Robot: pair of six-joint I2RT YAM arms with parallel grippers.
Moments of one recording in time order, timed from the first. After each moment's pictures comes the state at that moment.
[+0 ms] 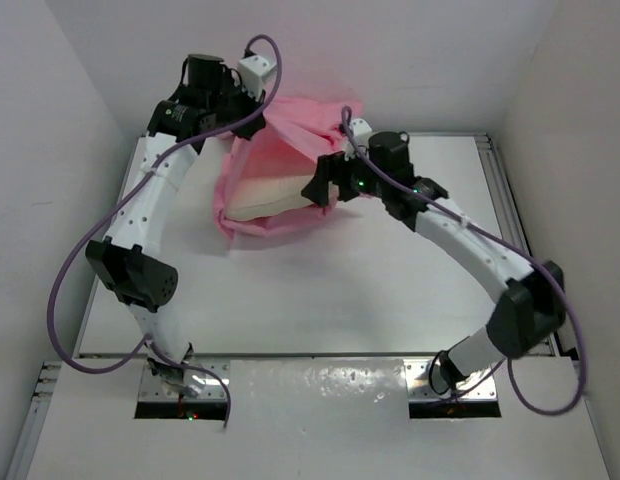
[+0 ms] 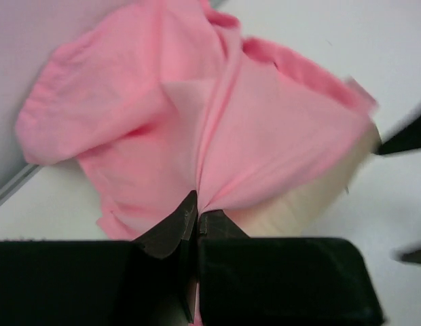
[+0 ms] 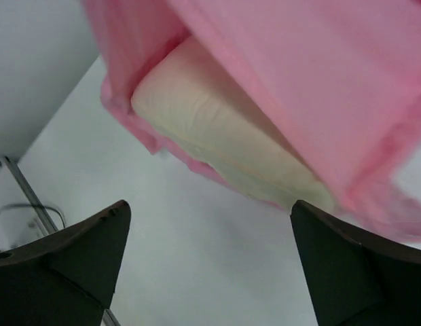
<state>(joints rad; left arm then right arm) -0.28 1.79 2.09 -0.85 0.36 0.38 0.53 1.60 1.32 -0.12 -0.29 0.34</state>
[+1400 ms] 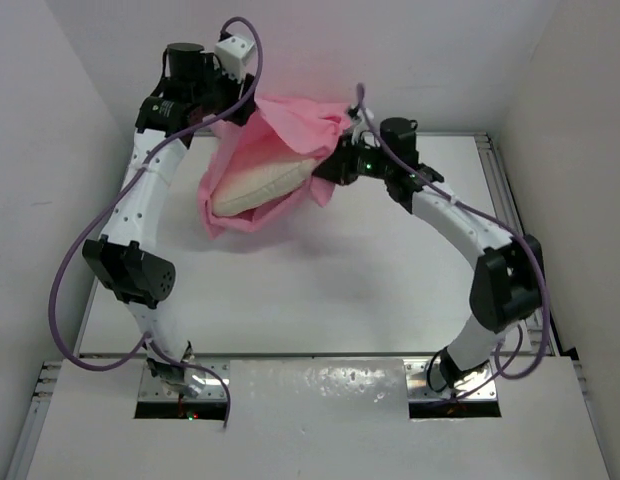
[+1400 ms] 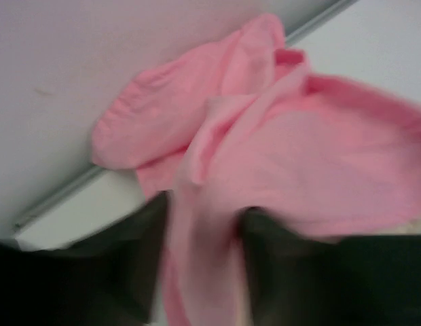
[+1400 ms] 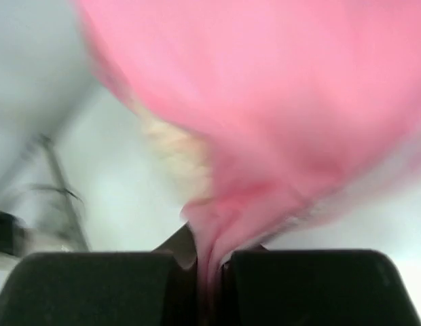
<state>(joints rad) -0.22 1.82 2.18 -0.76 0.25 0.36 0.39 1.75 1.35 -0.07 -0.63 0.21</state>
